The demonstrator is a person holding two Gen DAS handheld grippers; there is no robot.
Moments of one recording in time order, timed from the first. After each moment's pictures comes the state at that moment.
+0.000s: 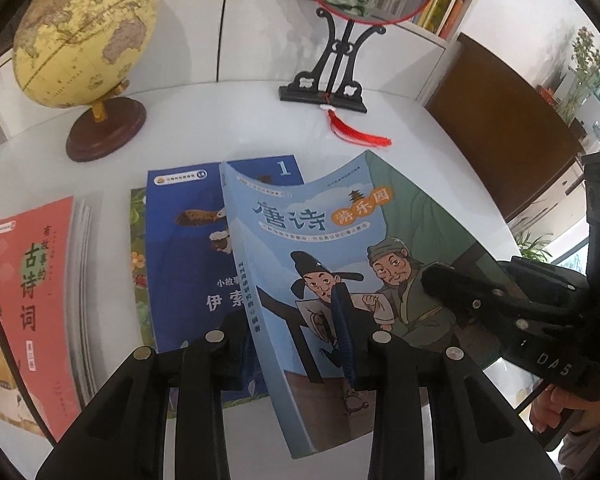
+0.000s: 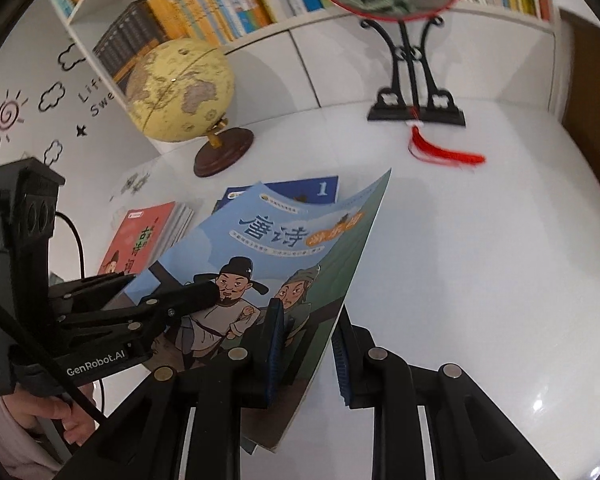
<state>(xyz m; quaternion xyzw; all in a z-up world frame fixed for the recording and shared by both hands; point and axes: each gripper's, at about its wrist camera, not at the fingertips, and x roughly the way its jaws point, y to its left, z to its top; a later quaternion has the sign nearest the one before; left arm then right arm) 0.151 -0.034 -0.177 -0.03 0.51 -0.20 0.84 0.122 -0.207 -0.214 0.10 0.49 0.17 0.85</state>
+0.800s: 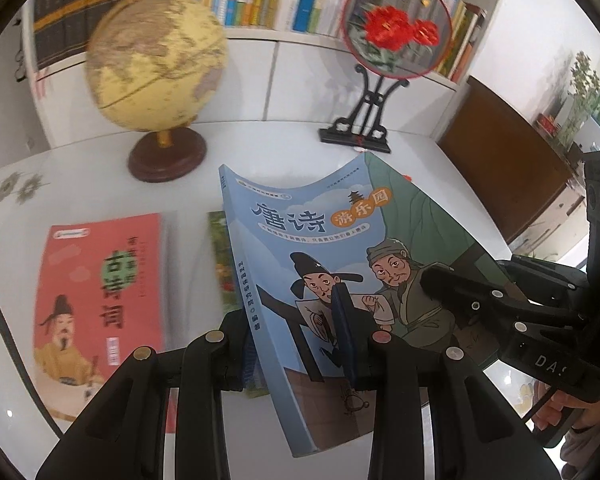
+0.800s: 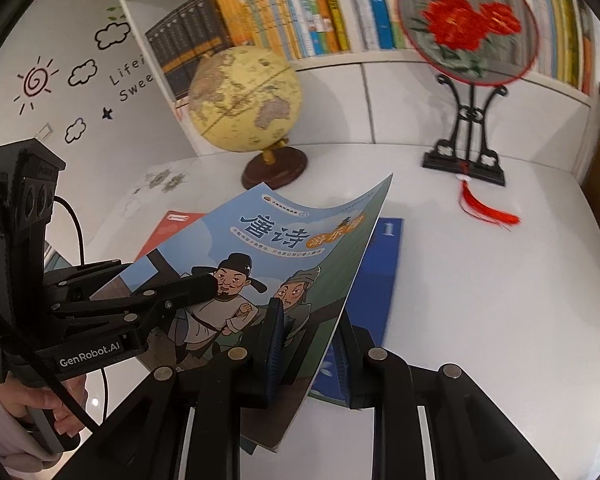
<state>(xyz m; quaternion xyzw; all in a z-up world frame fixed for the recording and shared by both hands) 0.133 0.050 -0.140 -0.04 0.46 -0.17 0.87 0.113 -0.131 -0.164 0.06 0.45 0.20 0.87</state>
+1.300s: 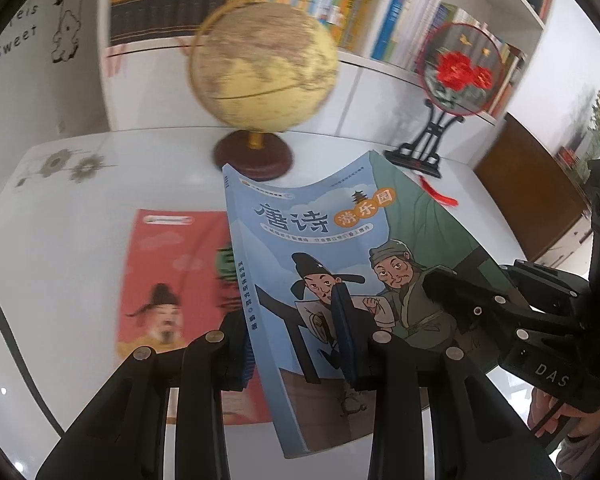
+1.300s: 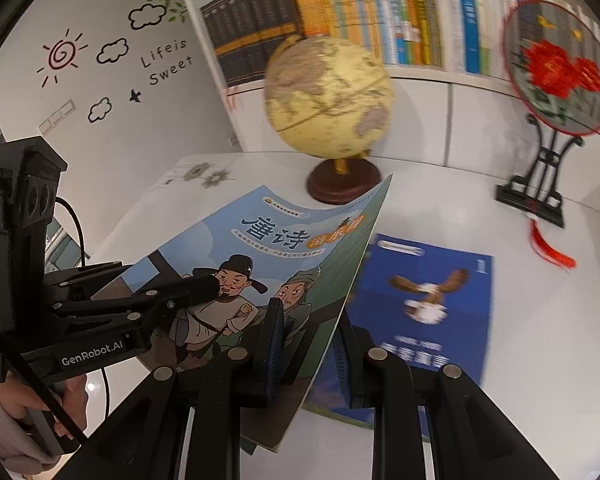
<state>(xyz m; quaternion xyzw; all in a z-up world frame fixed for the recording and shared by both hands) 0.127 0.164 -0.143 -0.07 0.45 -0.13 0.88 0.122 -0.015 -0.156 0.03 0.44 0.24 0.87</state>
